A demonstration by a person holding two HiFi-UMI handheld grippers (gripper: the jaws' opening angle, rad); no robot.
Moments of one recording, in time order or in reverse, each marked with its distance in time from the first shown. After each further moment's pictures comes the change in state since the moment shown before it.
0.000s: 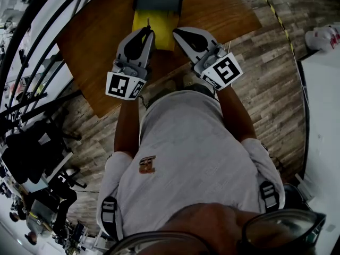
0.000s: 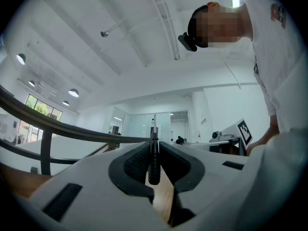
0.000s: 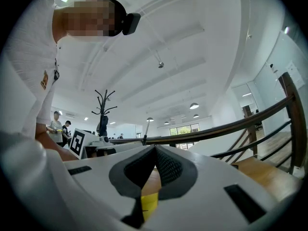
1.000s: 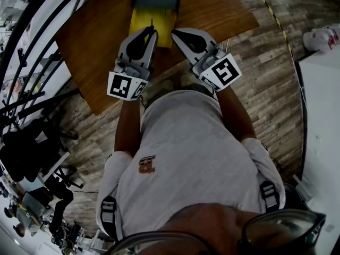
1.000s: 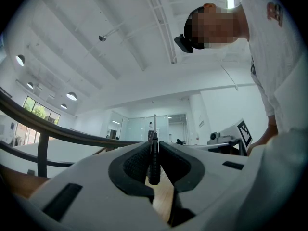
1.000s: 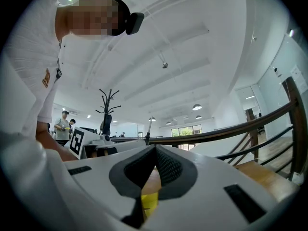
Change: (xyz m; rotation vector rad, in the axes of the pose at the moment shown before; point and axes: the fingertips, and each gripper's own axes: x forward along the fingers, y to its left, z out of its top) left arm -0.007 -0.029 0.012 0.016 -0.048 -0.018; right arm -0.014 0.021 0.009 -0.039 0.004 0.022
